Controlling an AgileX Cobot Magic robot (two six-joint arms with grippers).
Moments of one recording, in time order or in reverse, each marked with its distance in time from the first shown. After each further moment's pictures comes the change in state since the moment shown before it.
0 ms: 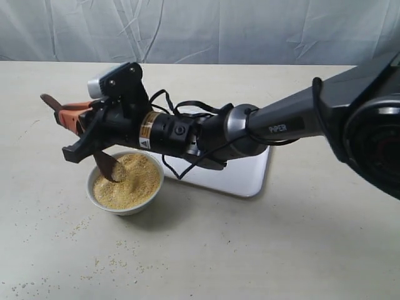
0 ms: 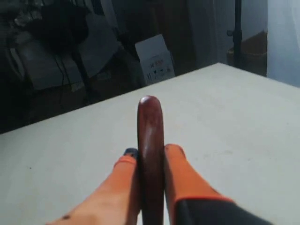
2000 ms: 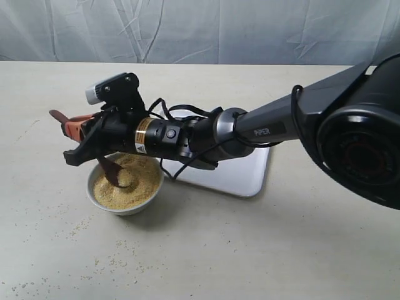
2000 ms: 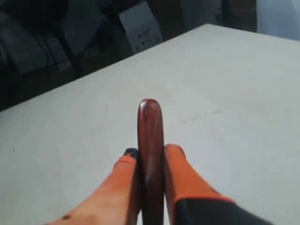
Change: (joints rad) left arm 0.000 0.000 0.000 0.000 0.000 0.000; right arm 0.000 0.071 -0.076 -0.039 0.118 0.111
